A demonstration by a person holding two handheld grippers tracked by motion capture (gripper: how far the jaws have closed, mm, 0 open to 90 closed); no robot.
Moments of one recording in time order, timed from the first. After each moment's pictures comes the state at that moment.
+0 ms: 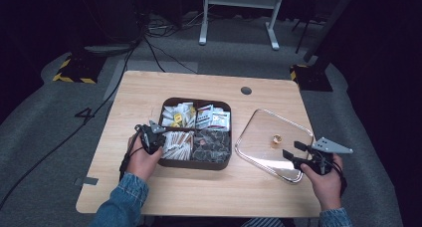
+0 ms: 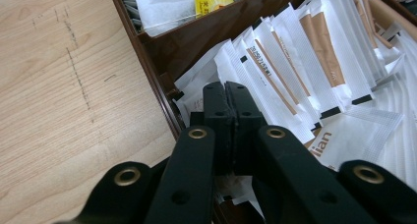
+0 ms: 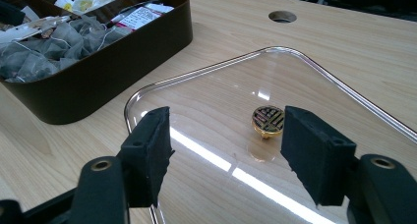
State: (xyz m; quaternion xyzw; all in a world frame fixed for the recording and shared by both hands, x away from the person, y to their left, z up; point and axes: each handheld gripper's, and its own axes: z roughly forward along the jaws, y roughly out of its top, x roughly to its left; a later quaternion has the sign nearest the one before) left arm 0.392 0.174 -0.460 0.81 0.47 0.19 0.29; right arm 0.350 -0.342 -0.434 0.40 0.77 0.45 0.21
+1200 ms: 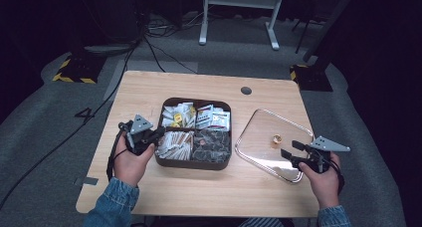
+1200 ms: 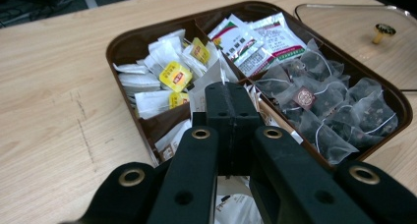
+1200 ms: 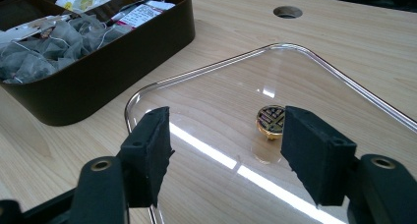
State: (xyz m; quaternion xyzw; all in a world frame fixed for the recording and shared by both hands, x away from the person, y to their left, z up) left arm 0.352 0.190 -0.394 0.76 0.44 0.21 0.43; right arm 0.357 -0.339 -0.439 0.40 0.77 0.45 0.20
